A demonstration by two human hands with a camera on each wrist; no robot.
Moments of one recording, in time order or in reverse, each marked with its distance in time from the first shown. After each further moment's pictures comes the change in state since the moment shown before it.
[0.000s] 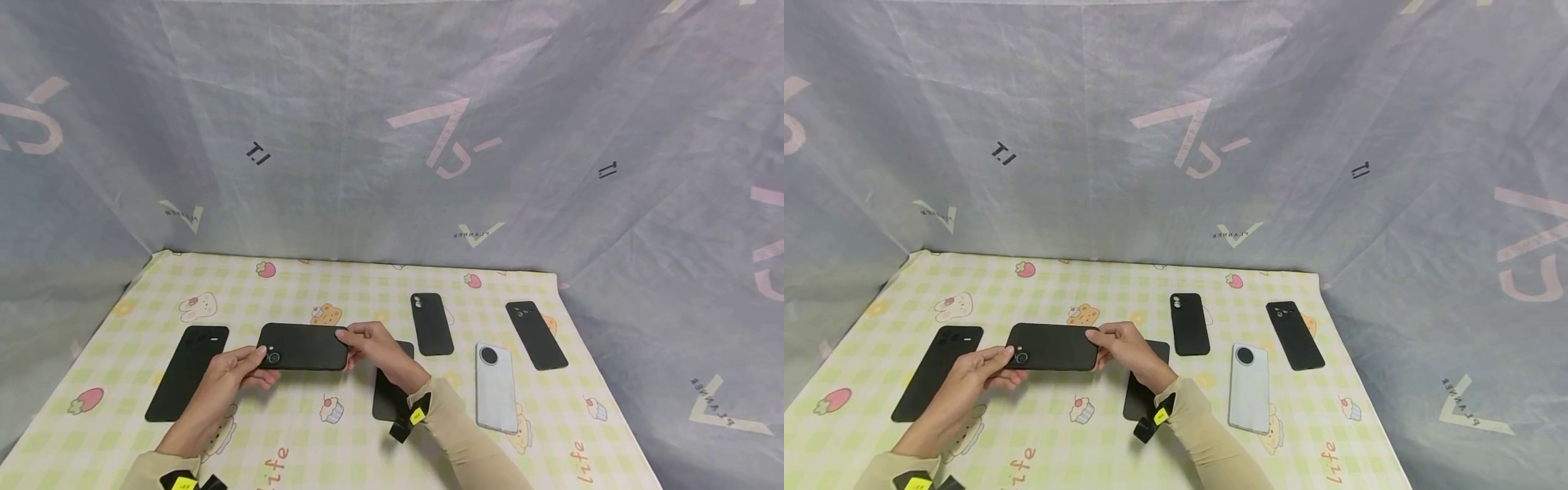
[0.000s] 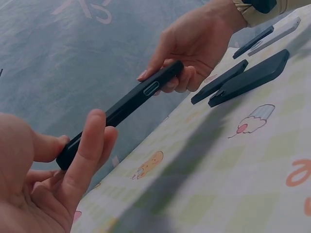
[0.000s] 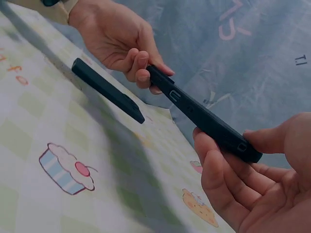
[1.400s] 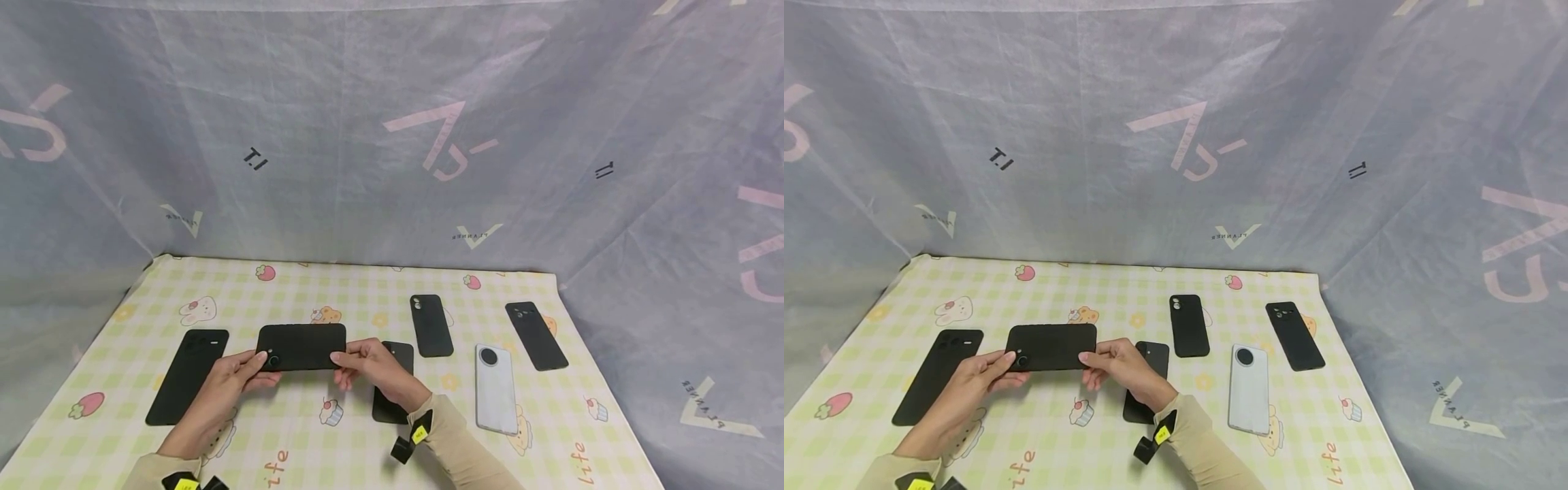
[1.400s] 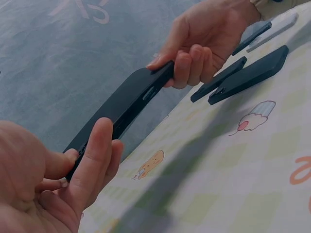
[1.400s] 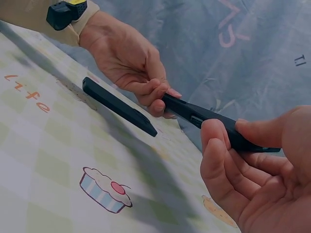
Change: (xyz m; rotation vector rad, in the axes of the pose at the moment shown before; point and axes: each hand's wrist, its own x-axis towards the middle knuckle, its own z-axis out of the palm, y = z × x) left_hand 0.001 -0.001 -0.002 0.036 -0.019 -0.078; right_hand -0.020 0.013 0.012 0.062 -0.105 -0.042
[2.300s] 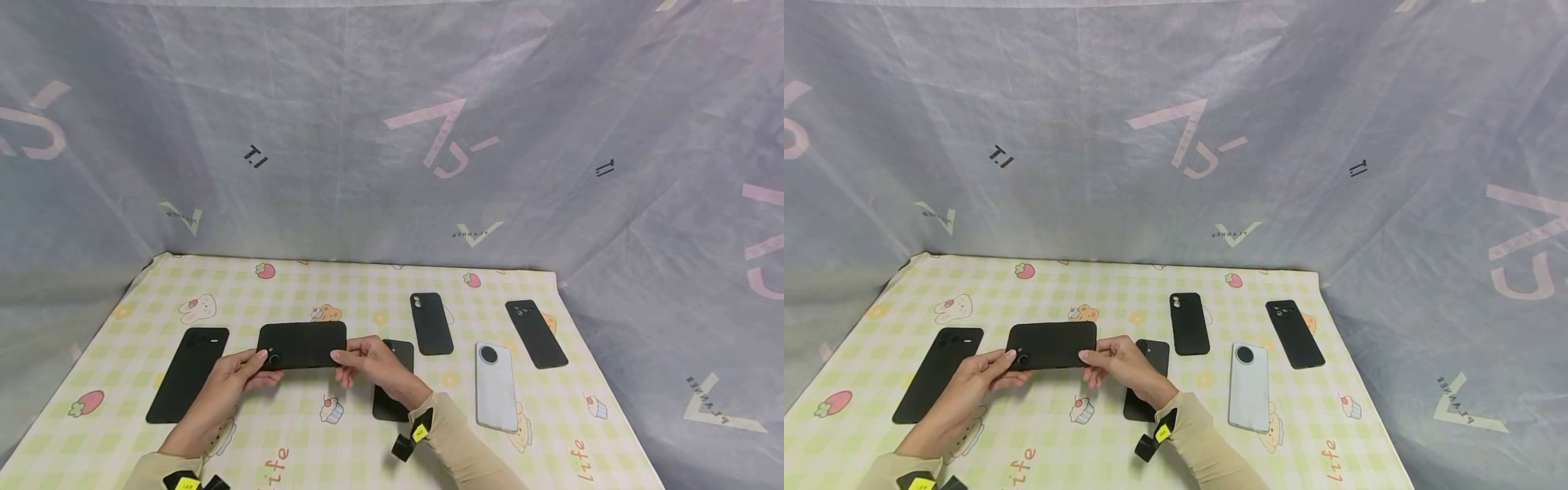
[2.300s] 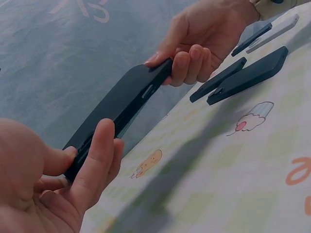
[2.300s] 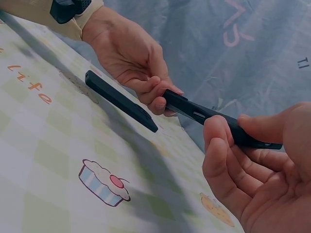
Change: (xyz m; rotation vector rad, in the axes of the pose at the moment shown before) left_hand 0.001 -0.002 0.001 -0.026 -0.013 0.011; right_hand 0.000 -0.001 0.000 -0.032 -0.005 -0.026
